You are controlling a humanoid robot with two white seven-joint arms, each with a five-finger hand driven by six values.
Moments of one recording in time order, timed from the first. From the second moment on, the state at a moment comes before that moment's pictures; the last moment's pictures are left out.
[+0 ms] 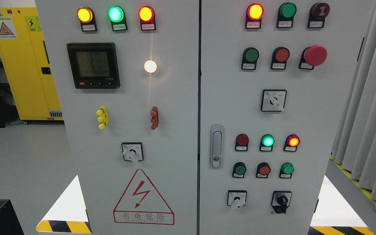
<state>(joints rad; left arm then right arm) 0.06 -0.10 -0.10 -0.13 0.08 -0.05 -0.06 0.26 0.09 0.27 -1.86 0.18 -0.31 -0.08</state>
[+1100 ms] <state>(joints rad) 0.06 -0.10 -0.10 -0.13 0.08 -0.05 -0.06 0.21 0.09 0.22 -1.86 0.56 -0.32 -0.14</state>
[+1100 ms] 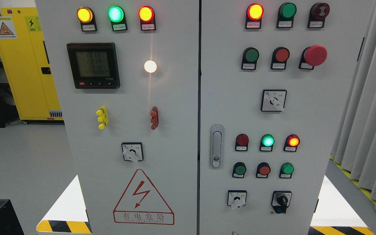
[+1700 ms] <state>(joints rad) 0.06 -0.10 -0.10 -0.13 0.08 -0.05 -0.06 0.08 0.09 0.12 -1.88 1.08 -0.28 -0.21</state>
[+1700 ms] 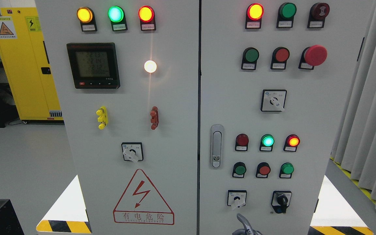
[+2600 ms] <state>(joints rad) 0.06 -0.10 -0.10 -0.13 0.08 -0.05 -0.06 -0.16 0.09 0.07 -1.78 1.23 -0.20 -0.19</state>
